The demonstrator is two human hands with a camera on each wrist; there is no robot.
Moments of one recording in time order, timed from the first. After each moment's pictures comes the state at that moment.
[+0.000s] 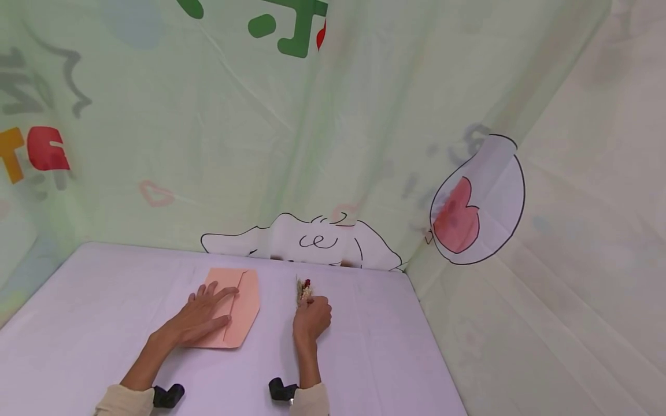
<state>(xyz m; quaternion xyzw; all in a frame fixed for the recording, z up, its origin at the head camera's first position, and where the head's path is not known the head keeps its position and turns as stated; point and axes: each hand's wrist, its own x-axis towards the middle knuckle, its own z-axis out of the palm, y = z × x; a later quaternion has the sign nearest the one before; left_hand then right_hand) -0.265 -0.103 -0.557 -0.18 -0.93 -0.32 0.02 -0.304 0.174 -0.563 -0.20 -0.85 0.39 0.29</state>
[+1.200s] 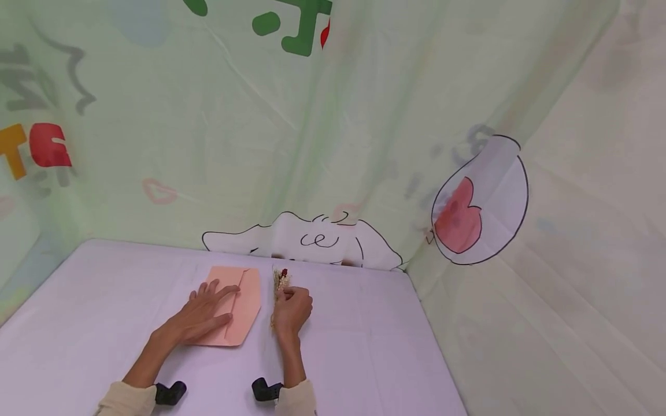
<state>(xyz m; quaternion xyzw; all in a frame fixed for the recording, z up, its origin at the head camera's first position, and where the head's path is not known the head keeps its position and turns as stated) -0.267 -0.100 -0.559 -0.17 -0.93 -0.31 0.03 -0.296 0.126 -0.541 -0.11 -0.83 0.46 0.28</state>
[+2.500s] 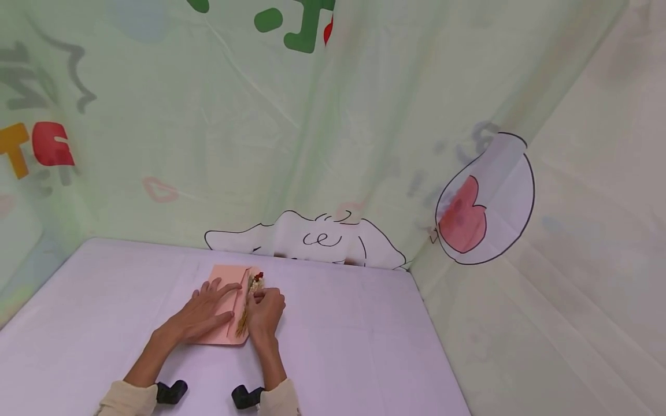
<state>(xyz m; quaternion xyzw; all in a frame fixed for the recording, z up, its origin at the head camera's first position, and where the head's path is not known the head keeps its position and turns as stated) -0.267 -0.103 -0.561 -0.17 -0.93 -0.31 0.04 -0.289 0.073 -0.560 -0.01 -0.84 0.49 0.23</state>
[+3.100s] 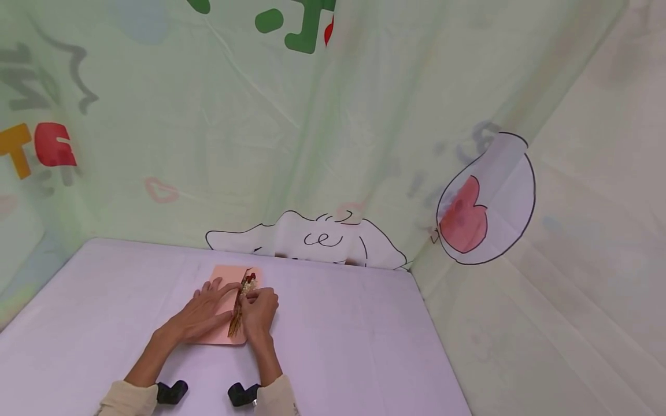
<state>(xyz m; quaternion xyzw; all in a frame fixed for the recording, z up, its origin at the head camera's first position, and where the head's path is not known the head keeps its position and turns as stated) -0.269 -0.106 -0.562 -0.17 -0.94 -0.30 0.04 -0.313 0.064 -0.597 0.02 -0.83 0.51 0.22</state>
